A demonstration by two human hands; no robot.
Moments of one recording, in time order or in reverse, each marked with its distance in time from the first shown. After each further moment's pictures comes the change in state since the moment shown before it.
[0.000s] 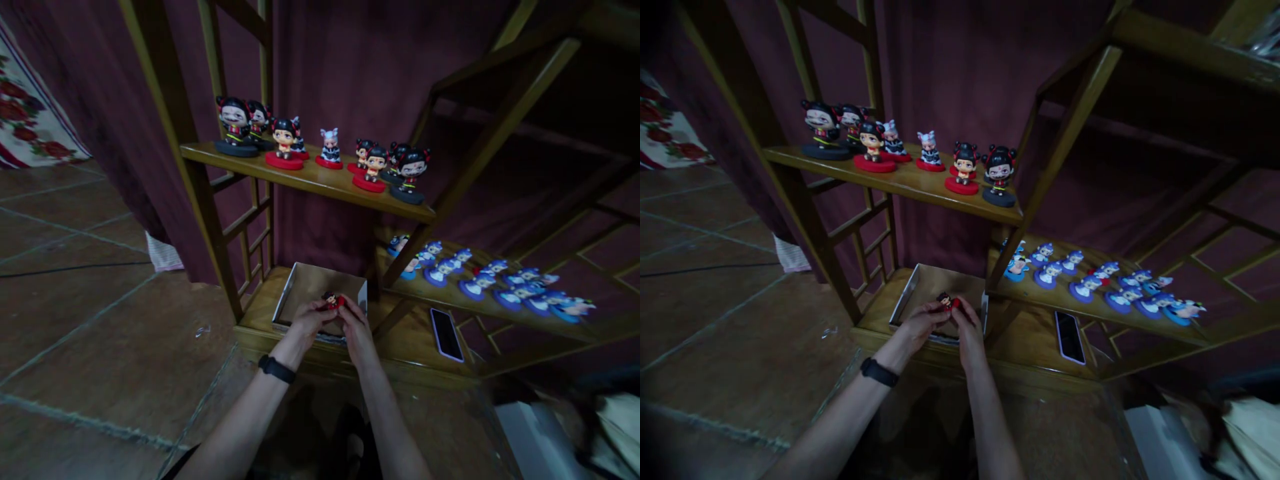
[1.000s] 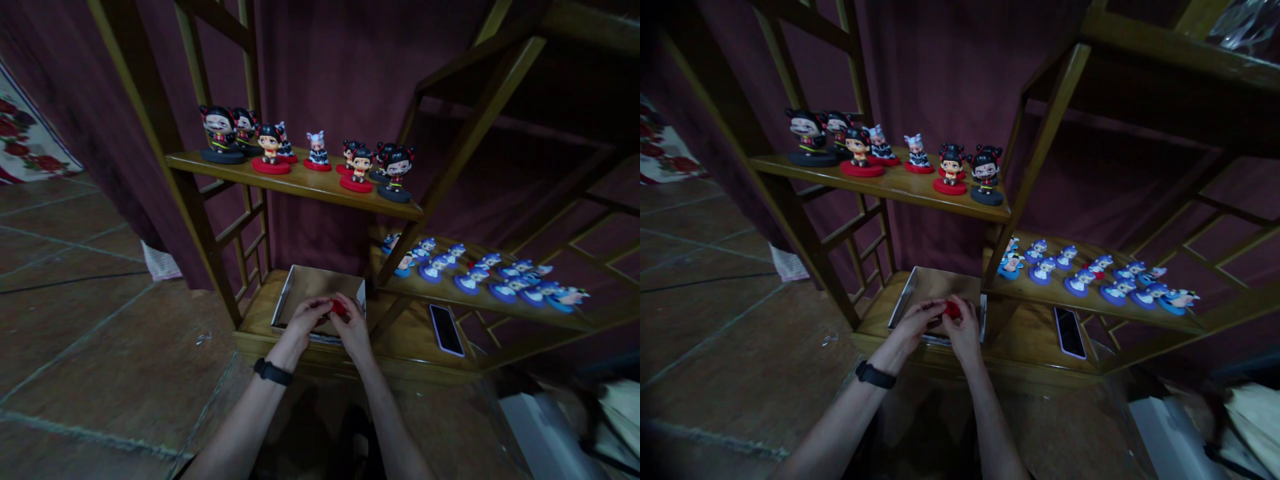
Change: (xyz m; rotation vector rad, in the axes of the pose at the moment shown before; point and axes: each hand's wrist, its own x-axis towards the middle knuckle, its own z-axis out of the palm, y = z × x) left_hand -0.006 0.016 0.004 0.138 0.111 -0.017; right_hand 0.008 0.003 -0.007 -0.589 0.000 -0.368
